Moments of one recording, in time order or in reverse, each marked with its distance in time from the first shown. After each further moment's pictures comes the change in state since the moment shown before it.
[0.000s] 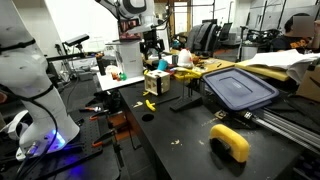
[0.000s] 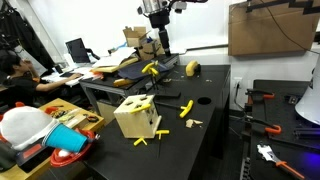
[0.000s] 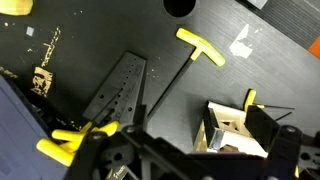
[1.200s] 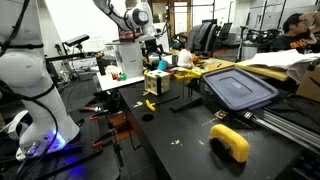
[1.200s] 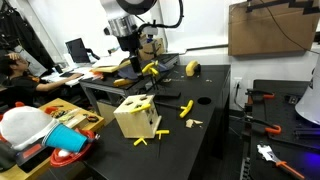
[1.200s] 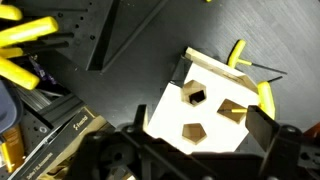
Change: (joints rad) arm 0.109 0.286 0.105 0.237 -0.079 0.086 0.088
